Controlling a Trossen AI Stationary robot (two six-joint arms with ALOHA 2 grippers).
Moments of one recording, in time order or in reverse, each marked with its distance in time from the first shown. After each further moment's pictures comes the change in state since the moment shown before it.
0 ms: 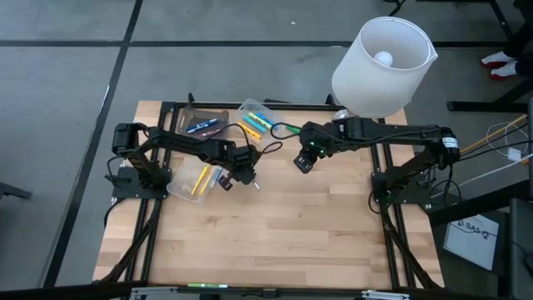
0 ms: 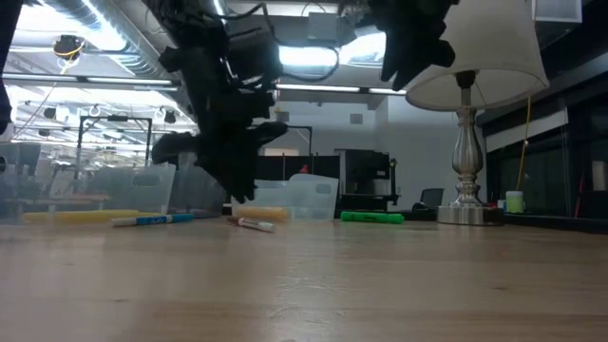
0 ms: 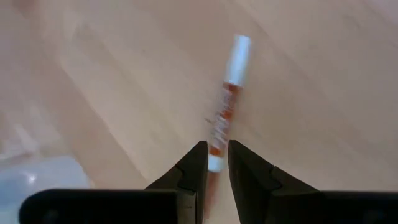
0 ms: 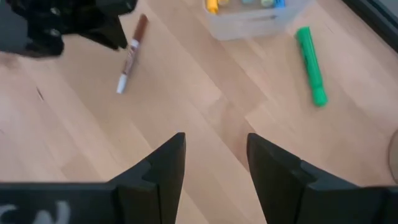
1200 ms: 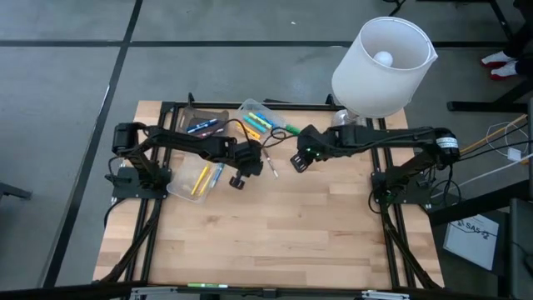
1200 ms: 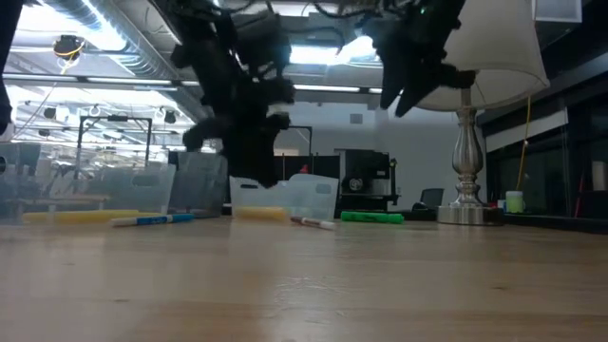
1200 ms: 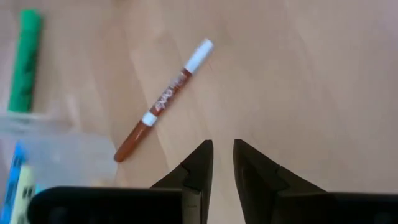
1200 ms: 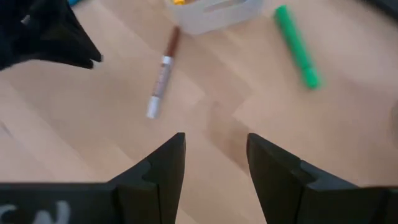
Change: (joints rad) left arm 0.014 0.006 0.044 0.072 -0.016 -0.290; right arm 0.000 0.002 -0.144 0.121 0.067 0.164
